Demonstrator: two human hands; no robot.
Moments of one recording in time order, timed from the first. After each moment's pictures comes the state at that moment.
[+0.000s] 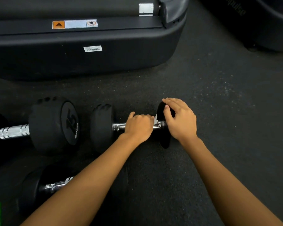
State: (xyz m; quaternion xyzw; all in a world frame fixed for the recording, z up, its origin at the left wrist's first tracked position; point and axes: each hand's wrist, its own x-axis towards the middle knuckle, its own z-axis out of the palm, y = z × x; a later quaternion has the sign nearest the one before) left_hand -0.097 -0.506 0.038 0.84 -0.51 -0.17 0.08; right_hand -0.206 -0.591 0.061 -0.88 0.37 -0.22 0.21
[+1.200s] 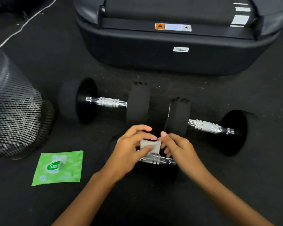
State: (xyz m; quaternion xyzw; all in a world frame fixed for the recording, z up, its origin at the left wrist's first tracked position) left_hand -0.067 -0.250 0.080 0.75 -0.33 -0.20 0.54; right_hand -0.153 -0.393 0.092 -0.77 0.29 0.01 0.57
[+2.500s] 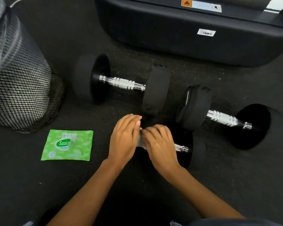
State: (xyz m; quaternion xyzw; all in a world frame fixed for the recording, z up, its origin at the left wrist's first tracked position) left_hand -0.060 -0.212 0.014 0.90 -0.25 0.00 0.37; right_hand -0.132 -0.324 0.014 -0.98 0.04 -0.10 0.14
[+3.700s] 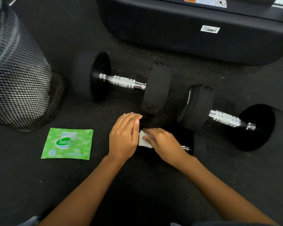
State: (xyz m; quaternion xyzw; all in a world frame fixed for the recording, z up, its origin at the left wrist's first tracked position) left_hand -0.054 -0.216 0.005 0.89 -0.27 0.09 0.36; right_hand -0.118 -0.350 0.029 -0.95 0.03 0.08 0.31
